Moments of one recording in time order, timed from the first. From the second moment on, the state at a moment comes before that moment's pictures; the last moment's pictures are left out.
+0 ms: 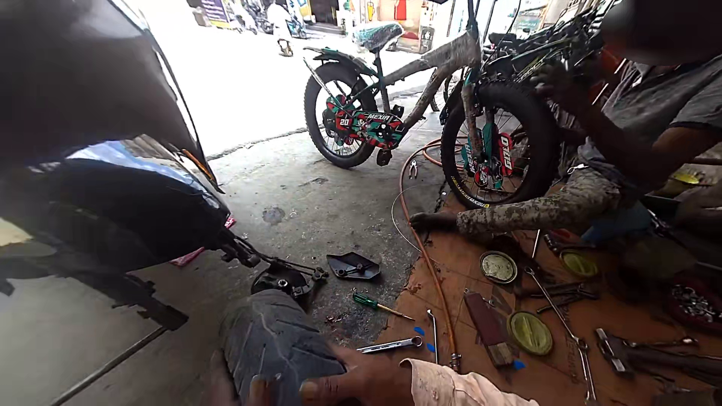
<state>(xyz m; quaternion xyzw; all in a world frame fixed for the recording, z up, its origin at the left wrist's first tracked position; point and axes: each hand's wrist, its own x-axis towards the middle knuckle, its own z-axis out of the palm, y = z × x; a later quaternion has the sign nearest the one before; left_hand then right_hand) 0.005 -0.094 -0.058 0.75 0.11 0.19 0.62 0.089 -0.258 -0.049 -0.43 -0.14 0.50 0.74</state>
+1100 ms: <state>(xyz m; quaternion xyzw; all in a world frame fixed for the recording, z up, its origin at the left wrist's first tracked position) 0.037 -0.105 -0.141 0.64 0.07 0.03 0.76 0.258 -0.399 -0.053 -0.59 0.02 0.07 0.81</state>
